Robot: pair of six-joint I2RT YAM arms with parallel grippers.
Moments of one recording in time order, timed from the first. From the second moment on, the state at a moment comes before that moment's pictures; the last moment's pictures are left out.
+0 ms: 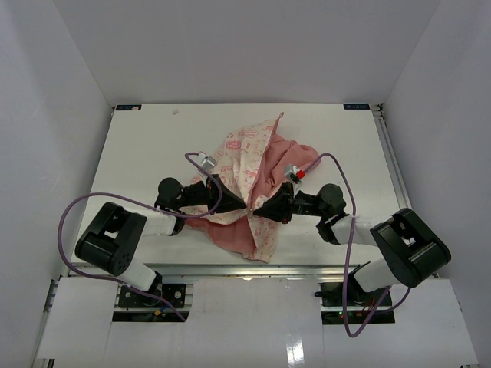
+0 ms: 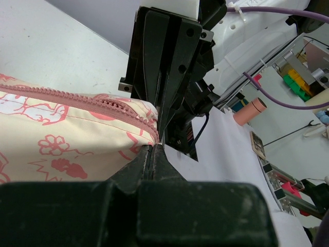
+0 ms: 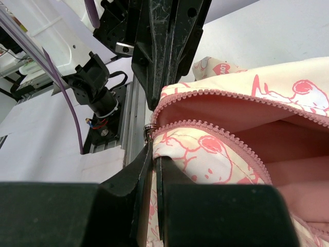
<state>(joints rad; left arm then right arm) -0.43 1.53 0.45 1.38 1.10 -0.88 0.59 1.43 0.38 1.23 -0.93 0.51</state>
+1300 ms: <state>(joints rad) -0.43 1.53 0.41 1.39 1.02 -0.87 0.59 1.45 0.38 1.23 -0.85 0.62</state>
